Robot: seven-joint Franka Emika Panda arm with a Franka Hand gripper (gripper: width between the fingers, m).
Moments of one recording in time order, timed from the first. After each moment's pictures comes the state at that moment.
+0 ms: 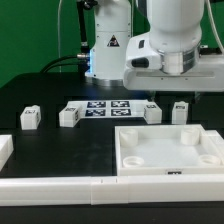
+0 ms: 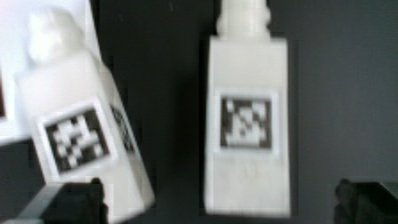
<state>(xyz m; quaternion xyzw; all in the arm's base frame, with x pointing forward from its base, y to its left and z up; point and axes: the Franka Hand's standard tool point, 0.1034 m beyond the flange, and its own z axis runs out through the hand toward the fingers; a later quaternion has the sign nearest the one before) 0.388 0.116 0.045 -0.95 0.10 0.30 0.05</state>
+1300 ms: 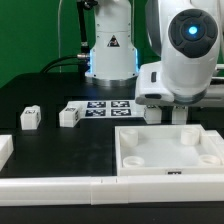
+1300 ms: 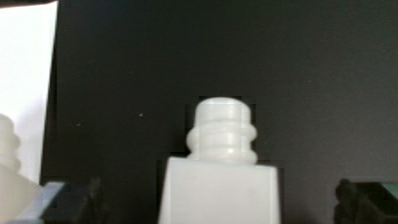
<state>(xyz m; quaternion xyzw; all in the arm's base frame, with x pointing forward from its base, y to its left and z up) 0.357 0.135 0.008 -0.91 0.08 0.41 0.05</state>
